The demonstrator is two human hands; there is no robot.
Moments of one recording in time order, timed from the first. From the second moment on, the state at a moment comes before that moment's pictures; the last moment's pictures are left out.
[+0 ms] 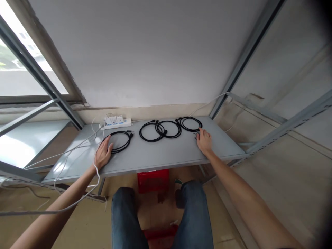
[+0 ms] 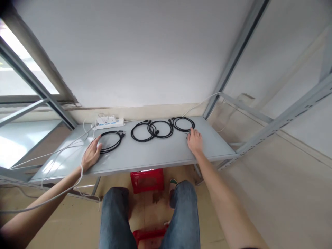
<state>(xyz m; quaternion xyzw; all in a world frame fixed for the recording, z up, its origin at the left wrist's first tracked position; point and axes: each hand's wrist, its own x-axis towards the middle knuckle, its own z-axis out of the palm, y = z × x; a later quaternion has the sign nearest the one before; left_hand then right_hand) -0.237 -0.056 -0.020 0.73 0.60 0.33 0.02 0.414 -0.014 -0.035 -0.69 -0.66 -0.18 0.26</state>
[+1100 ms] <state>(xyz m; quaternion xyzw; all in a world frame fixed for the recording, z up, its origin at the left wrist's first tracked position) -0.235 -0.052 -0.020 0.72 0.60 0.34 0.02 0.416 -0.007 -0.035 -0.68 -0.67 -0.16 0.24</state>
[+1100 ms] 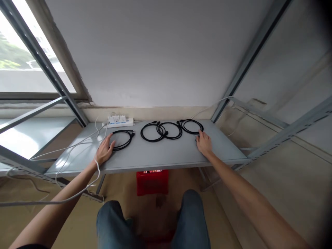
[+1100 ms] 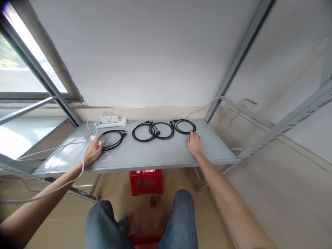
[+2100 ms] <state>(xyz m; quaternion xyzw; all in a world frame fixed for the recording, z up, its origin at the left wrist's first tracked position) -0.237 -0.052 -0.027 0.72 0.61 0.32 0.00 0.417 -0.011 -0.037 -0.68 -0.67 -0.15 0.25</state>
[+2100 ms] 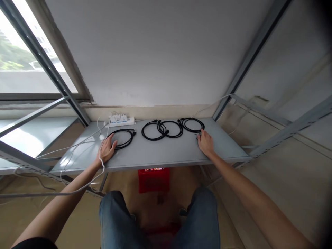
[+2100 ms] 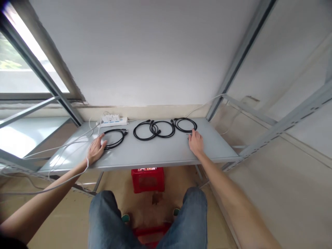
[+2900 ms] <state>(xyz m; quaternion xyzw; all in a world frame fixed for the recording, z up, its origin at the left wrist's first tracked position) -0.239 -0.058 -0.028 0.72 0.62 0.32 0.00 0.414 -0.014 -0.038 -0.68 -0.67 -0.13 0.25</state>
